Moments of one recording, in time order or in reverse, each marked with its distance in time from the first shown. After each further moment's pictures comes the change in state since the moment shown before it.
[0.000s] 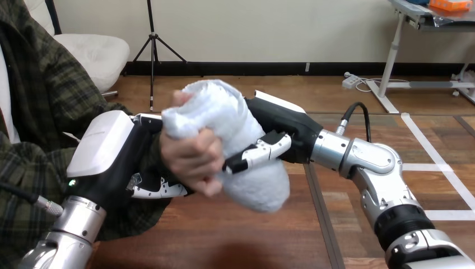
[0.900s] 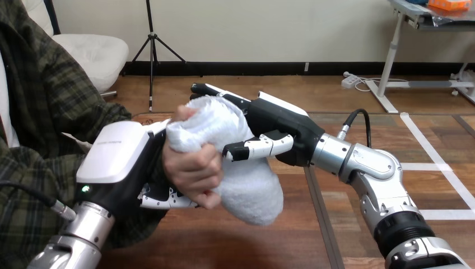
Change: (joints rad) left arm 0.002 0.002 -0.028 0.011 0.168 0.033 0.018; right arm 0.041 0.003 -0.001 -0.049 0.027 0.030 -0.027
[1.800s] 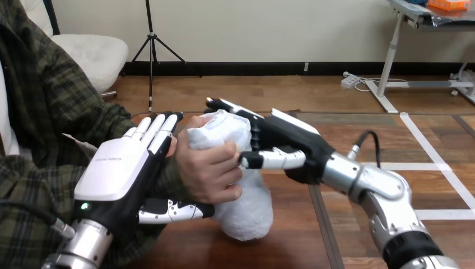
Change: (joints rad) left arm 0.079 0.000 -0.007 -0.030 0.063 0.016 0.032; right arm 0.082 -0.021 -0.007 0.008 0.036 -0.014 0.007
